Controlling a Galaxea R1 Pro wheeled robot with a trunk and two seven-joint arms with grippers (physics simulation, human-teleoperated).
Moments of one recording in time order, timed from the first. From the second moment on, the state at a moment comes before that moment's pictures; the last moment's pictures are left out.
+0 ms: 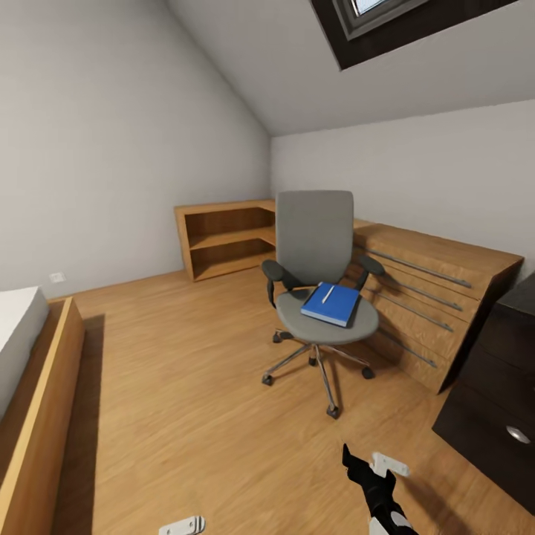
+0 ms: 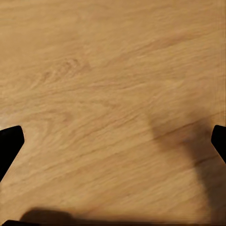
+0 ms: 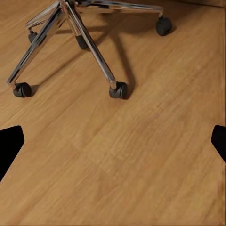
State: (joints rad) left arm 0.11 -0.09 -0.09 -1.21 0.26 0.41 0.21; right arm -0.45 0.01 0.02 -0.27 -0.39 -0.45 0.00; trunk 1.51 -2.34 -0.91
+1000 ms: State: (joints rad) left arm 0.11 -0.09 -0.08 -0.82 0.17 -0.01 0.21; right arm -0.45 0.01 0.02 -0.10 -0.39 -0.67 0.00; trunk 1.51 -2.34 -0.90
